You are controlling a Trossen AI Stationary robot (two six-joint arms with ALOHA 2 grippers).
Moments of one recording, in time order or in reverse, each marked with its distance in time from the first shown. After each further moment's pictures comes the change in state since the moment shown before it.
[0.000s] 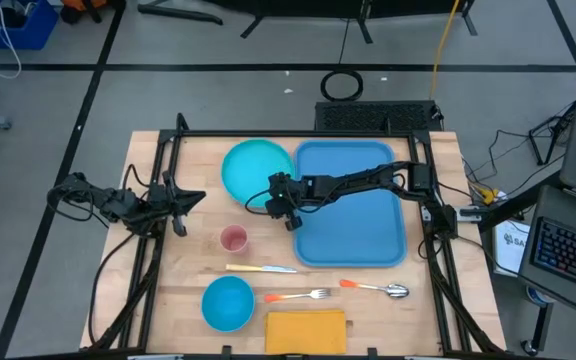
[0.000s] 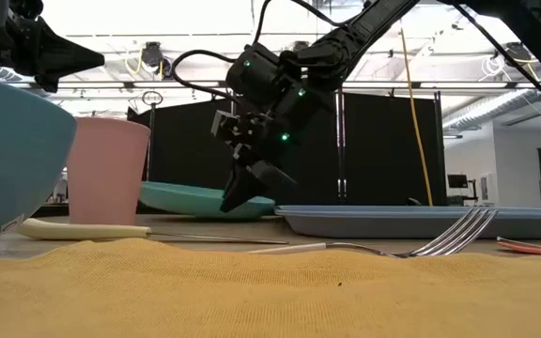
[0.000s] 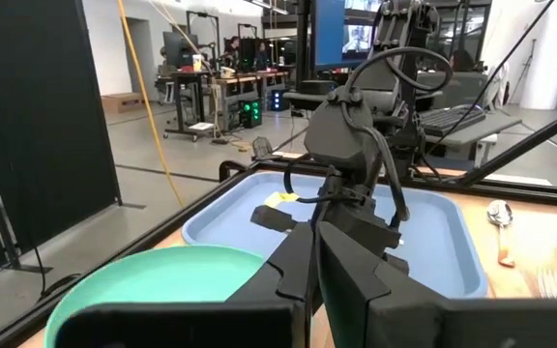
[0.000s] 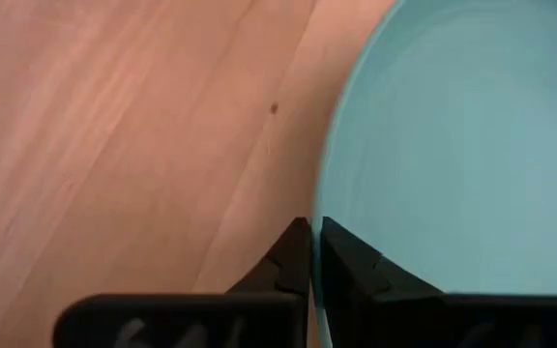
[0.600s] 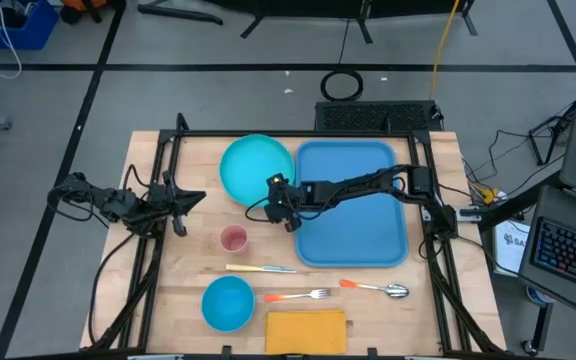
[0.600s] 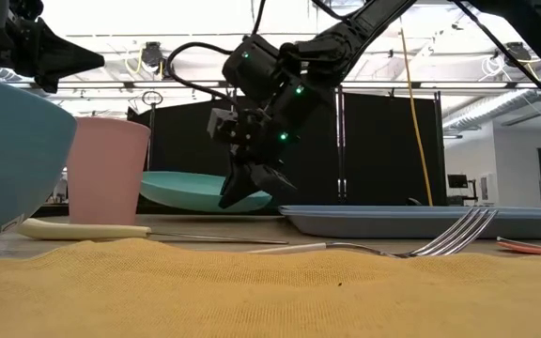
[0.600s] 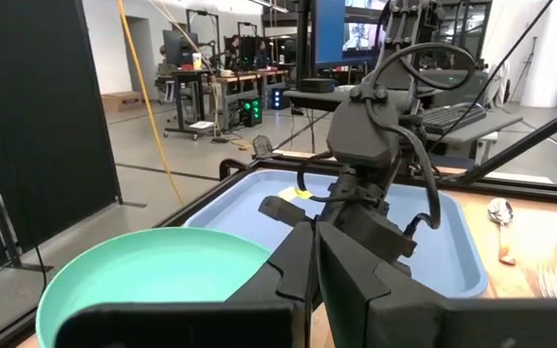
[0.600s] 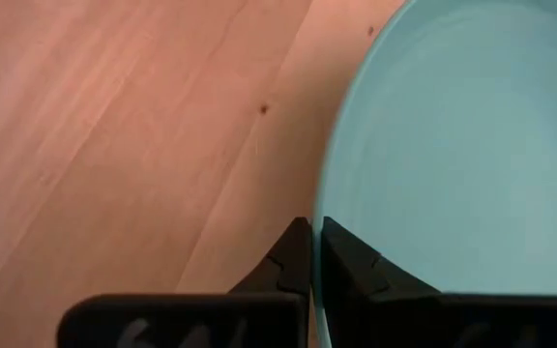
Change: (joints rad) left arm 0.000 0.000 0.000 -0.007 0.000 -0.003; right arm 0.046 0.000 -0.001 0.030 0.141 -0.079
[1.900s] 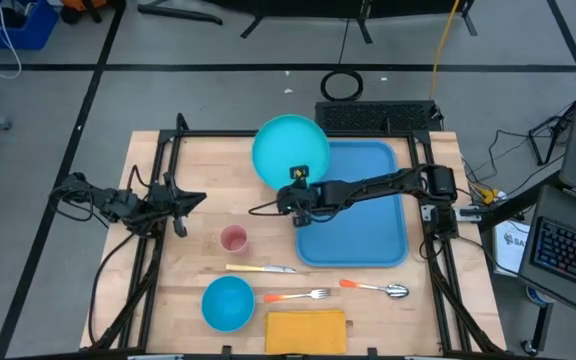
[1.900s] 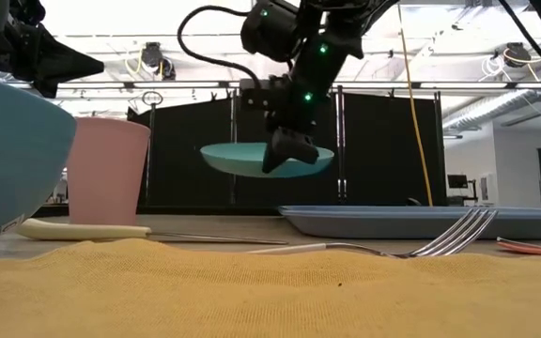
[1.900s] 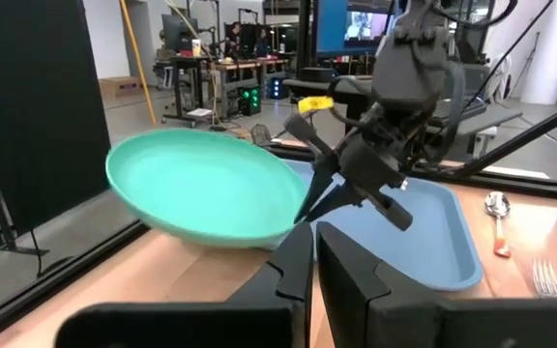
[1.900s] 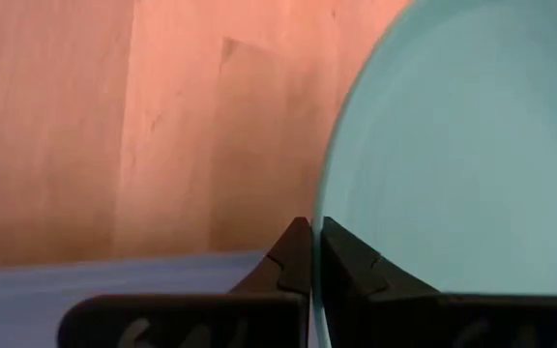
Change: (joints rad) left arm 0.001 0.000 0.000 -0.040 0.001 -0.058; right arm 0.053 -0.170 -0.033 -0.303 0.336 0.362
